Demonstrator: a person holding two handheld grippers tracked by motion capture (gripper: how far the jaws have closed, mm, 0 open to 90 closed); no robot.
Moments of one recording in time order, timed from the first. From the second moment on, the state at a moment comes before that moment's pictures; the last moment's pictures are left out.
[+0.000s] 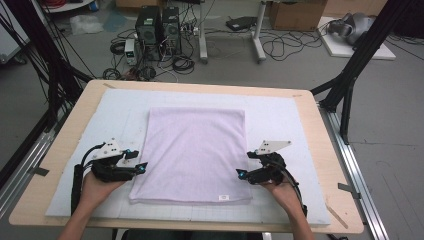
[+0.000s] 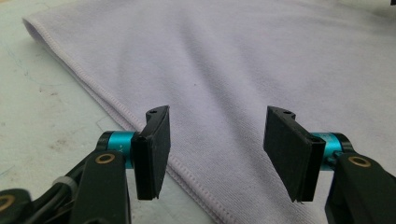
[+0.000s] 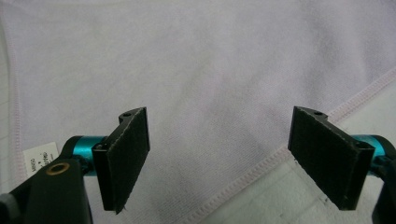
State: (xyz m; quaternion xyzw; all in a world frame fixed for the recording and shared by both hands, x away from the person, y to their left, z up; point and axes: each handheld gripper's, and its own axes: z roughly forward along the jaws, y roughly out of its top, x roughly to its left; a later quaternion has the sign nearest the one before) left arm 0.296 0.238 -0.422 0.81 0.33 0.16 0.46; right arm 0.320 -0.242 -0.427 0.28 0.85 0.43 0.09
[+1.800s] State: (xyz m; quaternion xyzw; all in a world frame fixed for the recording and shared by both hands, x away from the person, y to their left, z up) left arm 0.445 0.242 -0.400 0.79 0.42 0.18 0.41; right arm 0.467 -0.245 -0.403 0.35 0.85 0.37 0.13
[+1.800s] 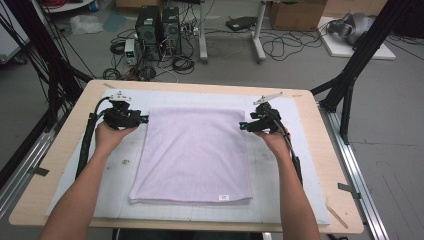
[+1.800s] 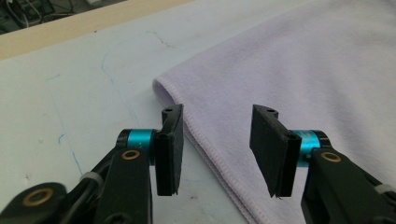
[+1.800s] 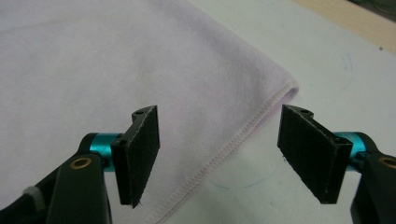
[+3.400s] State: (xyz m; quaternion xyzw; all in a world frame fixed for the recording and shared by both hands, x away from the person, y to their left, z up) left arm 0.385 0.254 -0.401 0.81 0.35 0.12 0.46; right arm 0.413 -0.257 -0.388 0.32 0.84 0.43 0.07
